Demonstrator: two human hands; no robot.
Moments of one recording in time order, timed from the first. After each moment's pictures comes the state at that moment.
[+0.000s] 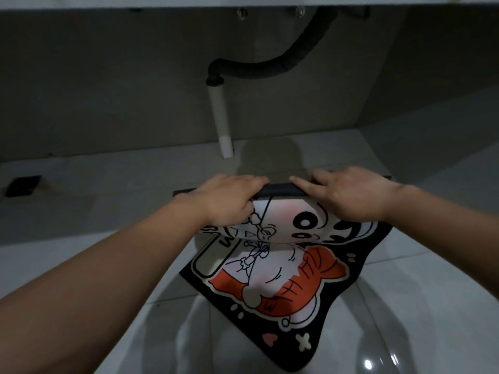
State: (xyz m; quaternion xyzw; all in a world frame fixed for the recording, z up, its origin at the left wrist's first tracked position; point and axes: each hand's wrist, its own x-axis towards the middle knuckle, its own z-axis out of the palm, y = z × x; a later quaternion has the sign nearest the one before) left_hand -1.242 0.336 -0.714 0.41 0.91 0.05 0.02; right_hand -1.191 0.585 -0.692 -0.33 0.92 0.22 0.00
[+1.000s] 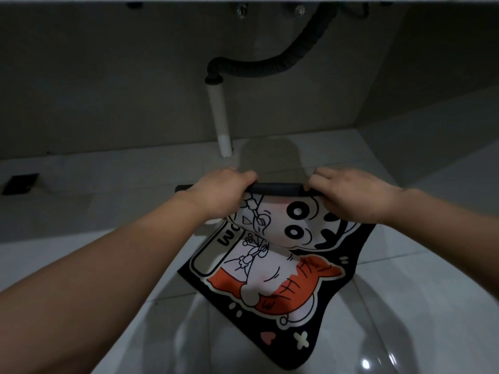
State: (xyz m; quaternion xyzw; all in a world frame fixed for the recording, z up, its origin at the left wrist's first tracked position) left_hand -1.250 0.330 -0.721 0.35 0.93 0.07 0.01; right_hand -1.188 0.593 -0.702 -0.28 0.96 0.05 -0.02
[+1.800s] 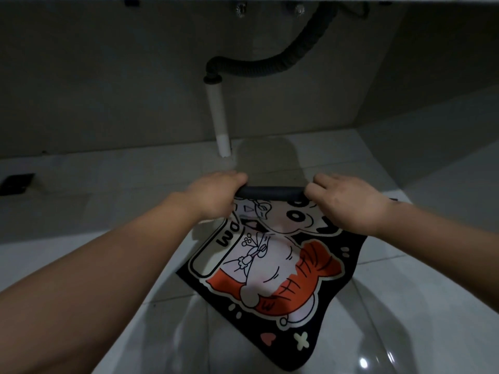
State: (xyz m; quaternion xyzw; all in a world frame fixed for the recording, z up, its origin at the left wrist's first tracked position) left_hand -1.258 0.320 -0.733 0.33 0.94 0.07 0.06; right_hand -1.177 0.576 -0.709 -0.25 0.96 0.14 -0.04
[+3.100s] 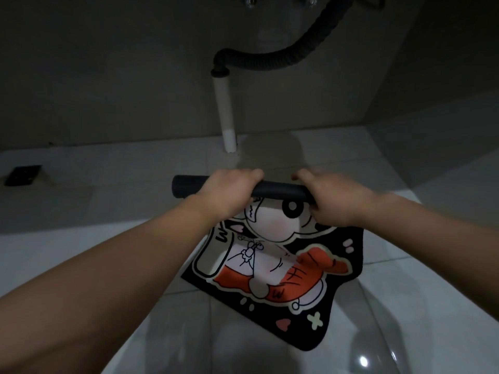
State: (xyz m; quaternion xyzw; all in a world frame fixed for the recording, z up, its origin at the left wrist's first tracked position) left_hand -1.253 0.334 -0.739 0.36 0.93 0.03 -0.04; right_hand -1.196 0.544 -0.708 -0.15 0.99 -0.01 0.07
